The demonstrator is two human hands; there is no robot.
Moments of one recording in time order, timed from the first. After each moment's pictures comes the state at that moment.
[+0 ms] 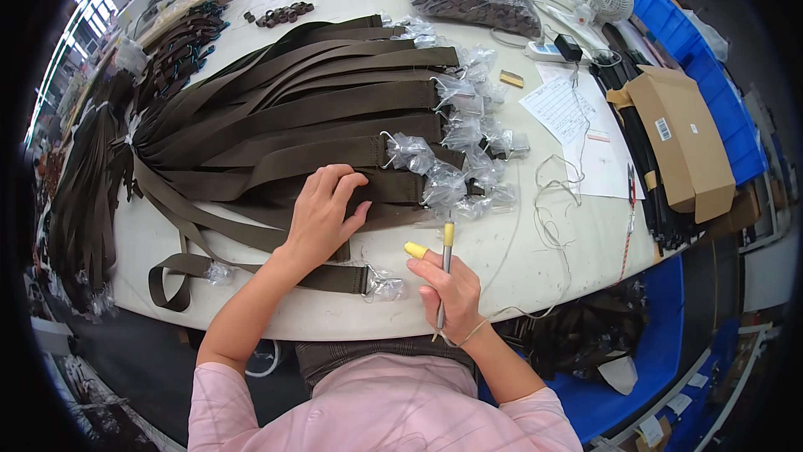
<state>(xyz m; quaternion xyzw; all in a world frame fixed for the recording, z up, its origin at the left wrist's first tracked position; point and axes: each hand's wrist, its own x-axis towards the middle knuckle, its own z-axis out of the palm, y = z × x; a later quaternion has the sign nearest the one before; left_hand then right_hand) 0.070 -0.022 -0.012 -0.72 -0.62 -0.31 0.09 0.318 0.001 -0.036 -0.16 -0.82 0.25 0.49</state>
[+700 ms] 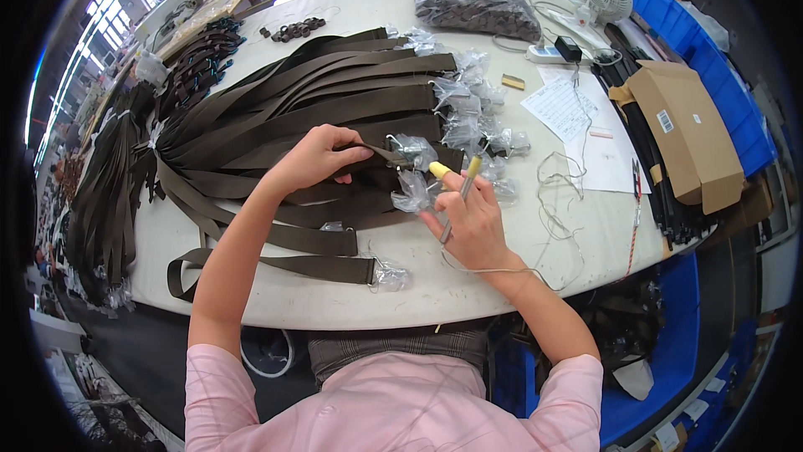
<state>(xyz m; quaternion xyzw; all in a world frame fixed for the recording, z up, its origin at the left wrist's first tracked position) 0.032 0.032 0.066 -0.57 -0.65 -0.30 -0.40 0.310 0.080 -0.011 -0.16 -0.88 0.04 0.45</state>
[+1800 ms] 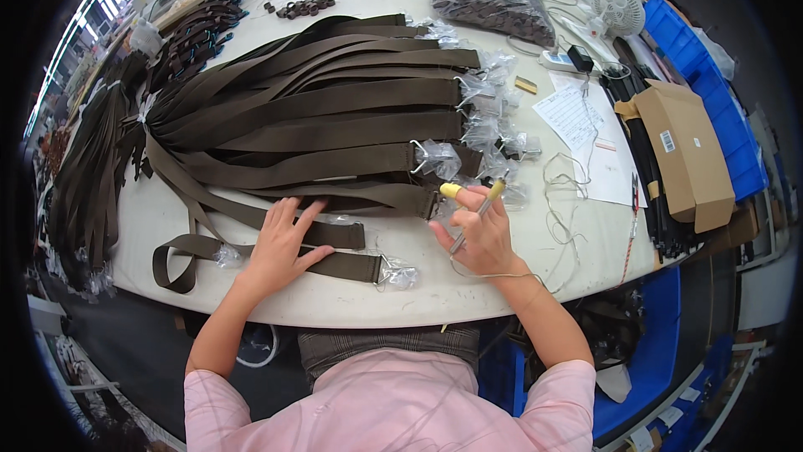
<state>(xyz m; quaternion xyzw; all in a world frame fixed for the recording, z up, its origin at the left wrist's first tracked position) 0.029 -0.128 -0.012 -0.68 -0.70 -0.19 0.04 0.308 0.080 -0.033 -0.09 -0.90 0.03 0.44</state>
